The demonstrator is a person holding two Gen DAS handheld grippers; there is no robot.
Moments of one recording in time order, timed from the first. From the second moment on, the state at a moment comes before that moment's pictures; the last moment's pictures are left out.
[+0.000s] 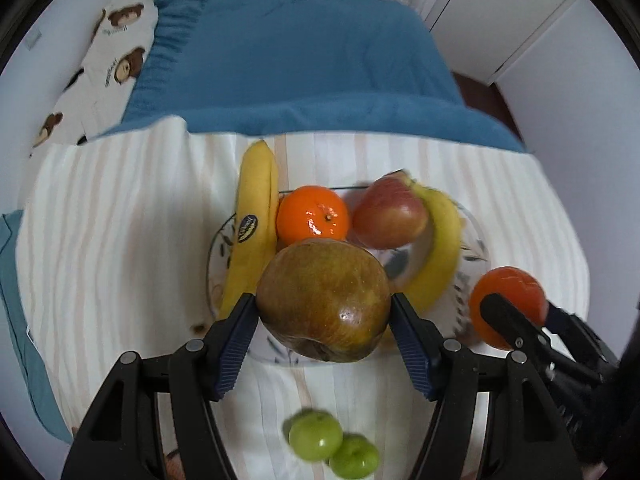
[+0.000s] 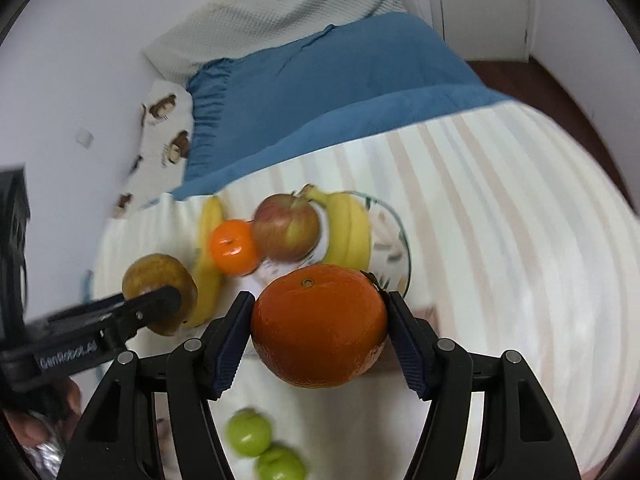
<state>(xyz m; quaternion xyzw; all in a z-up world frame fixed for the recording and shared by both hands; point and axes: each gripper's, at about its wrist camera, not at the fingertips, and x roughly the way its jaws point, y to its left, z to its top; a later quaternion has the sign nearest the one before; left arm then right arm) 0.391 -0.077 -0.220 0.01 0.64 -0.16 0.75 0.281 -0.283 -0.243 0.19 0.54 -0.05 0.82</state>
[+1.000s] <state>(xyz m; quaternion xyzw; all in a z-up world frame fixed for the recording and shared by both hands) 0.366 -0.091 -0.288 0.07 0.67 -0.15 0.73 0.287 -0.261 -0.297 0.05 0.57 -0.05 0.82</state>
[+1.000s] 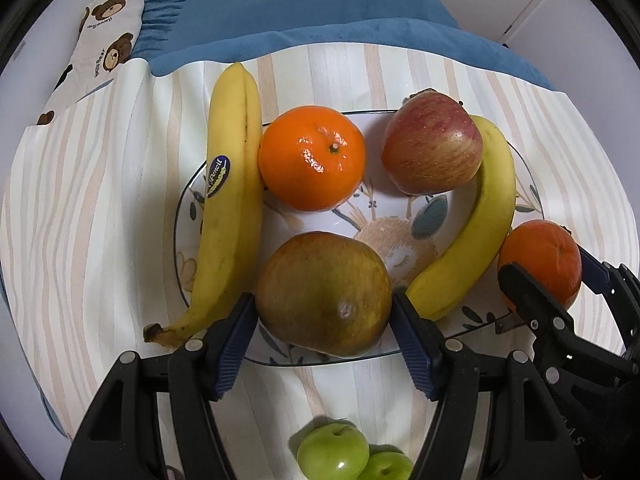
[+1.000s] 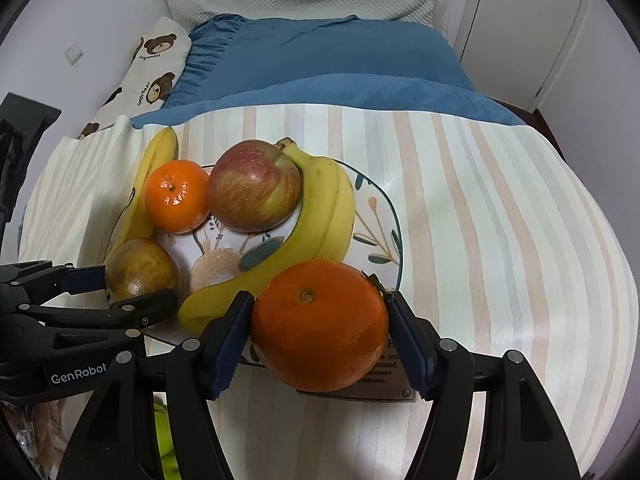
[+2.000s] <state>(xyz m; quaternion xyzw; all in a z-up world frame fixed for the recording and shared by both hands) 0.299 -0.042 -0.162 0.05 0.54 -0.10 0.83 0.217 -0.257 -0.202 0.05 0.51 -0.13 0.85</state>
